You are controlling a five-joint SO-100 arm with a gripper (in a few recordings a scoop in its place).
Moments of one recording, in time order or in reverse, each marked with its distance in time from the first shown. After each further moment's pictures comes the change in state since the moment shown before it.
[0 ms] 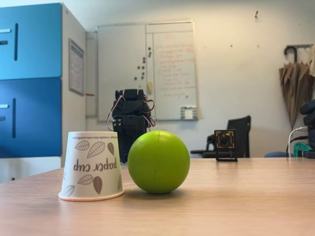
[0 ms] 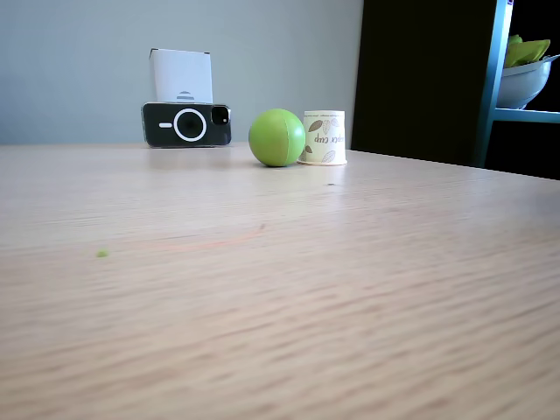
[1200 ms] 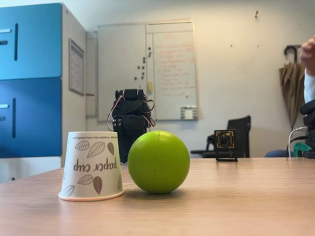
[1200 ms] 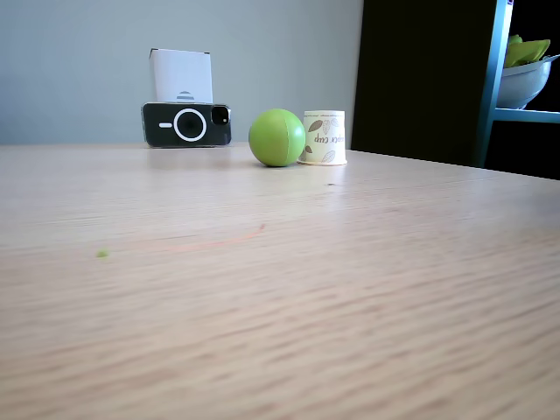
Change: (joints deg) arm 0.0 -1.1 -0.5 -0.4 -0.2
